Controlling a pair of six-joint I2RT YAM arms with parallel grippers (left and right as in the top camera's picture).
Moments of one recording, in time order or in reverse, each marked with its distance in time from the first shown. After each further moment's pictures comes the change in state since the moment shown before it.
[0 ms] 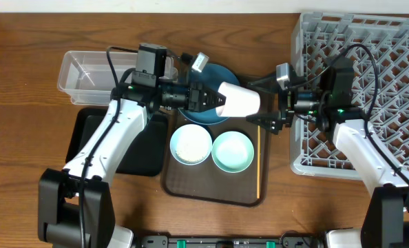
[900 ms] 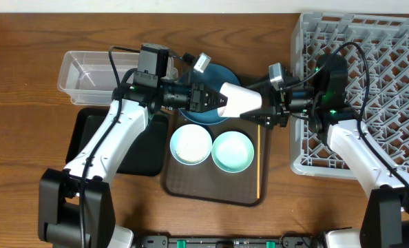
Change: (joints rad) left arm -0.010 0.000 0.000 0.008 0.004 -0.003; right arm 0.054 0.000 0.001 0.133 -0.056 0.110
